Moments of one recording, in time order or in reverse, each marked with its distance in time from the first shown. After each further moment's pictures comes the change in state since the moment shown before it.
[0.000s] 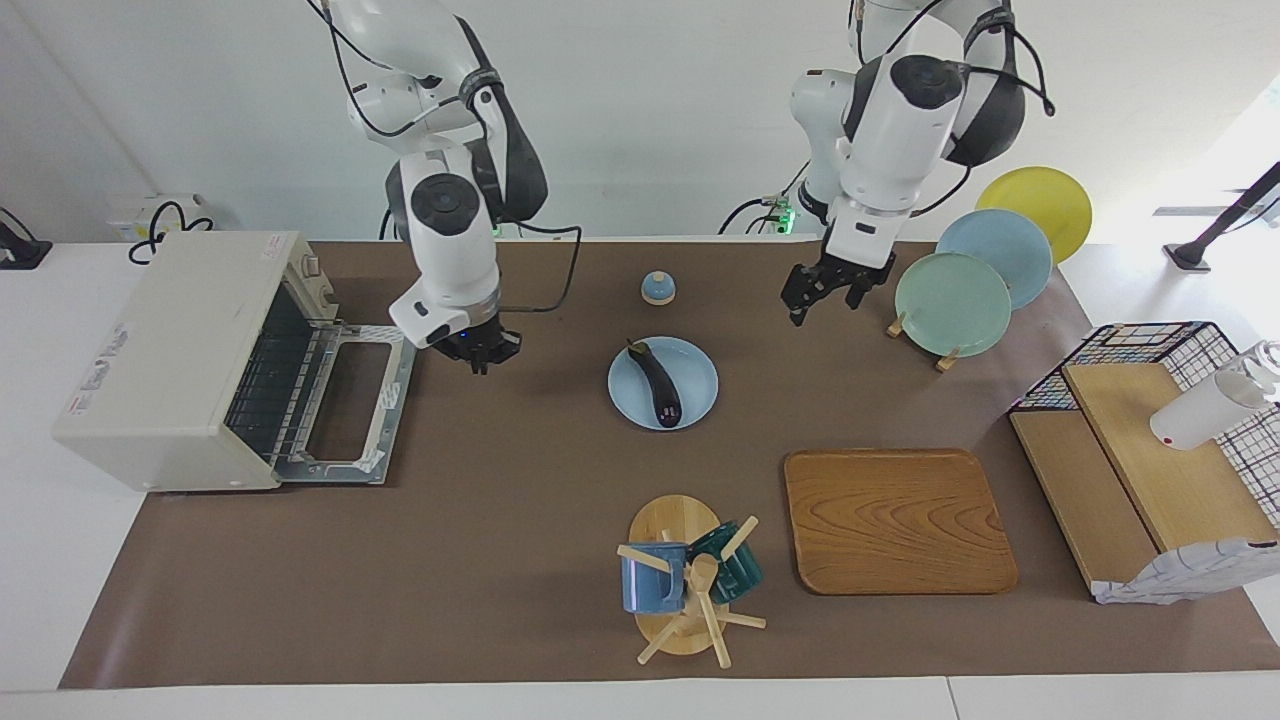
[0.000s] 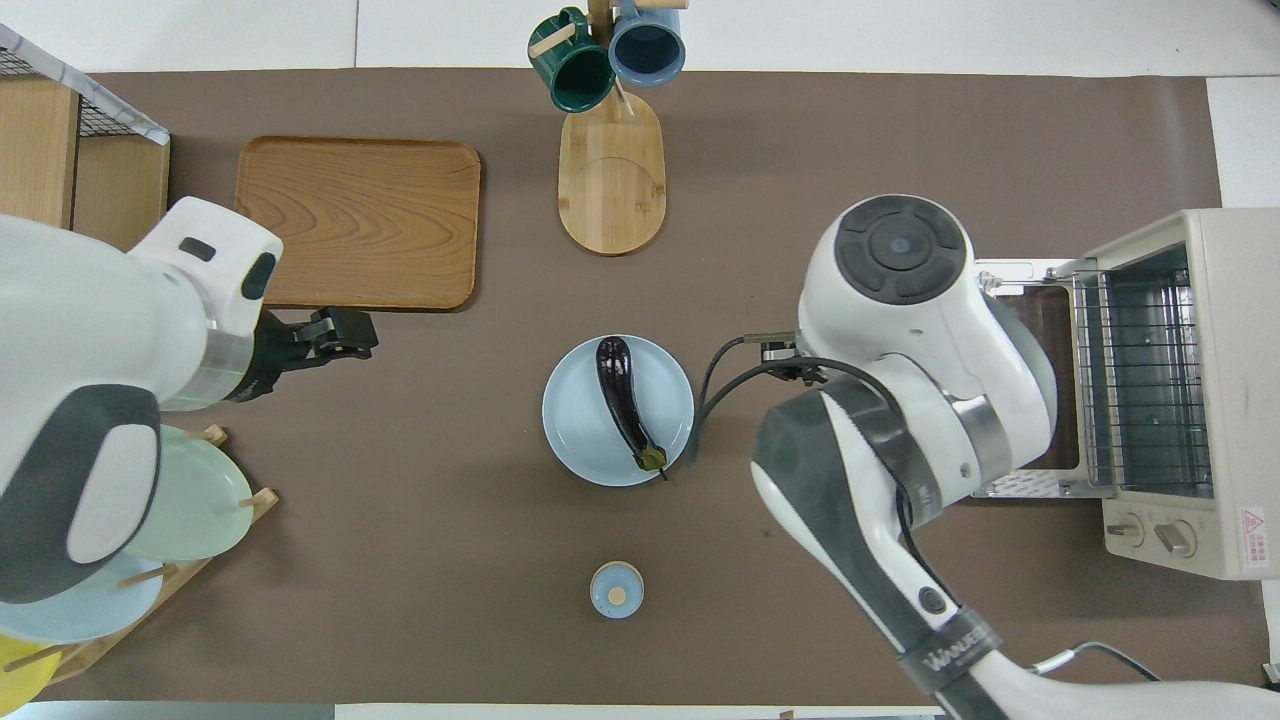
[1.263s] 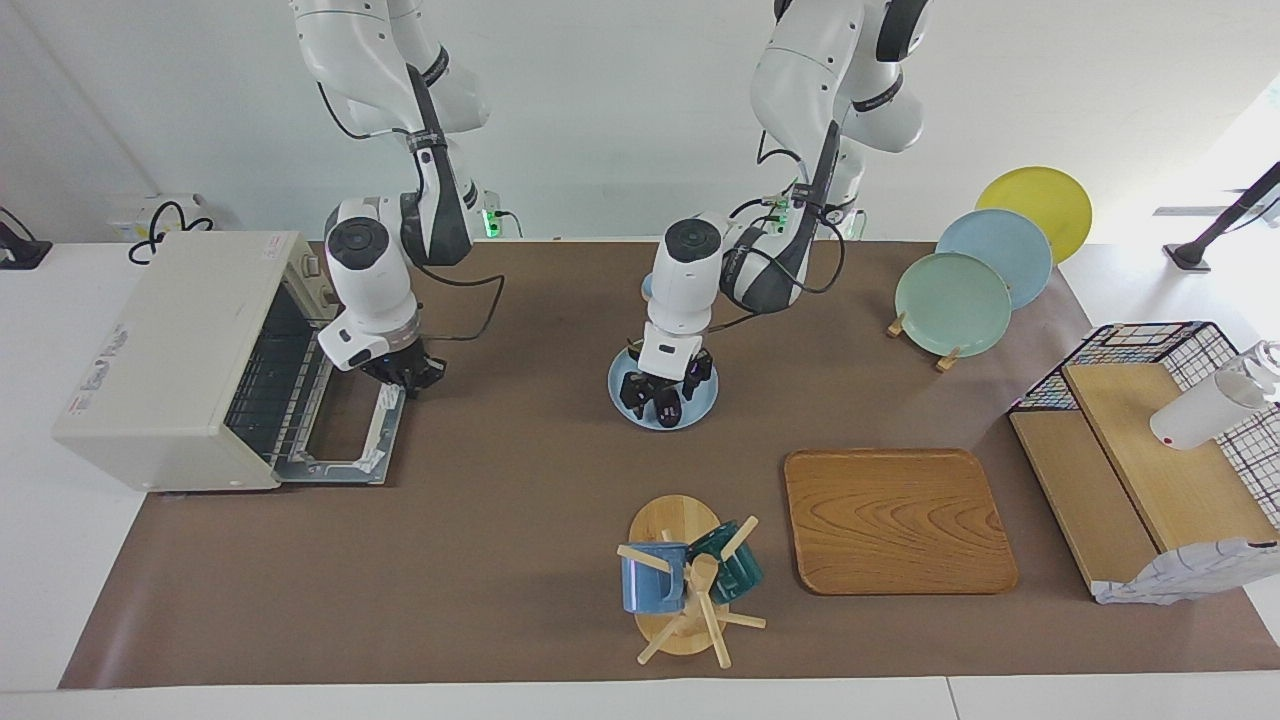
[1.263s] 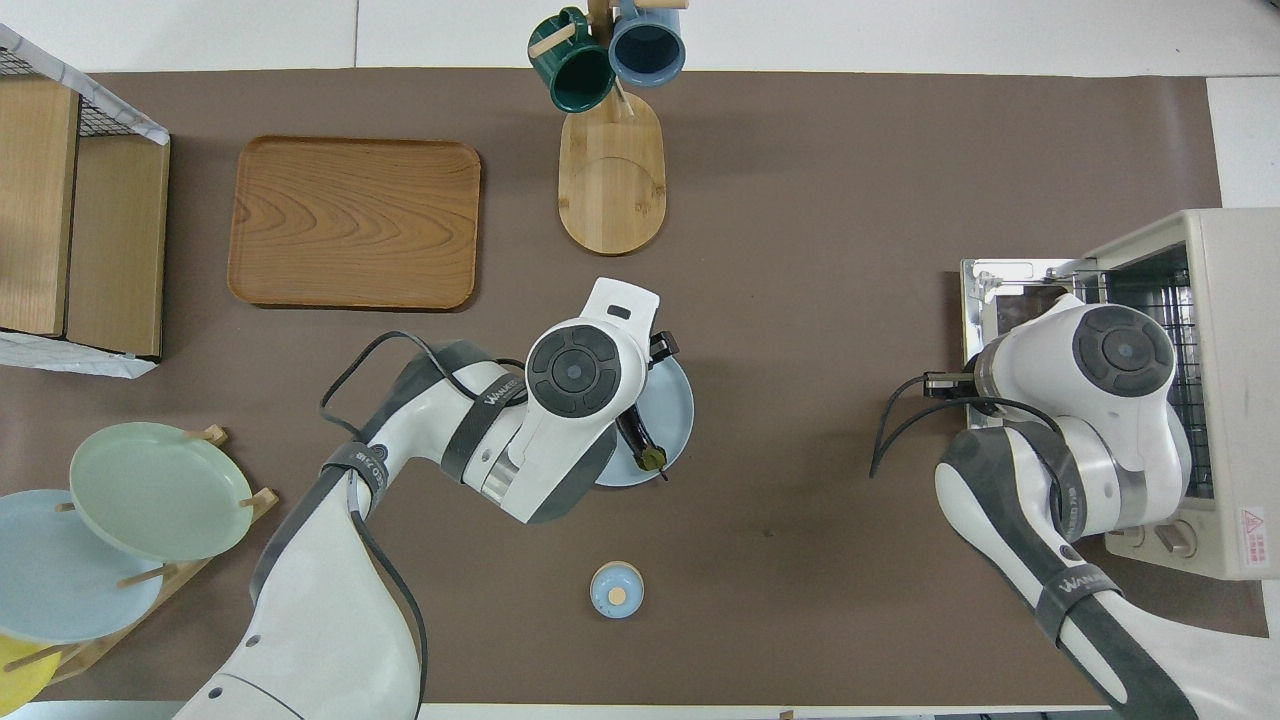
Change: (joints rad) left arm -0.240 0.451 -0.004 0.117 -0.001 0.346 -0.283; right arm -0.186 -0.007 0.007 -0.234 -0.064 0.273 -0.151
